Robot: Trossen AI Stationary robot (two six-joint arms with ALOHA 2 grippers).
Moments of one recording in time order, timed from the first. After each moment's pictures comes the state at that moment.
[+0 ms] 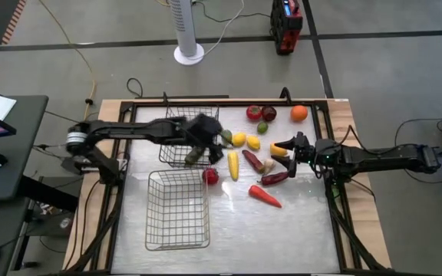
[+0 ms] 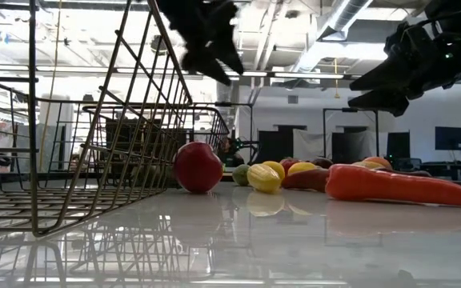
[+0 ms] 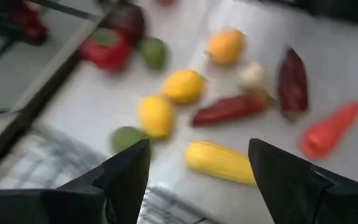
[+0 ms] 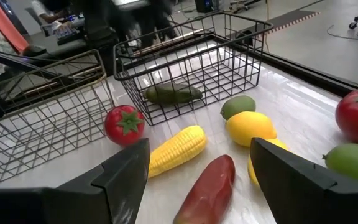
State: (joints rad) left arm 0.14 1.64 1.37 -0.50 -0.18 -0.20; right arm -0.08 0.53 0.19 0.11 0.21 0.29
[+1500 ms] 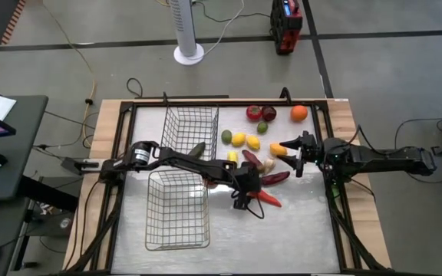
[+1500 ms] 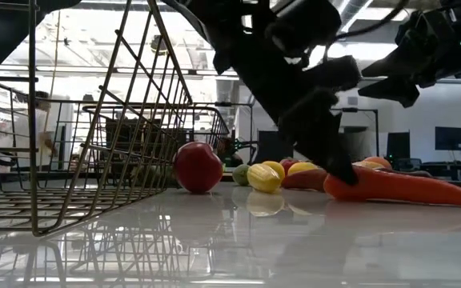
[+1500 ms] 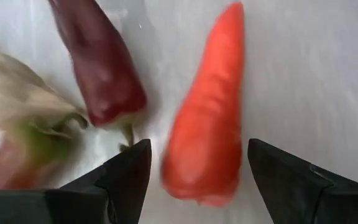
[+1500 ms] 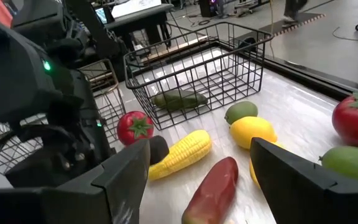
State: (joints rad) left arm -0.08 2.28 1.71 -0.28 0.01 0.17; right arm -0.05 0.37 0.24 -0.08 0.21 0.31
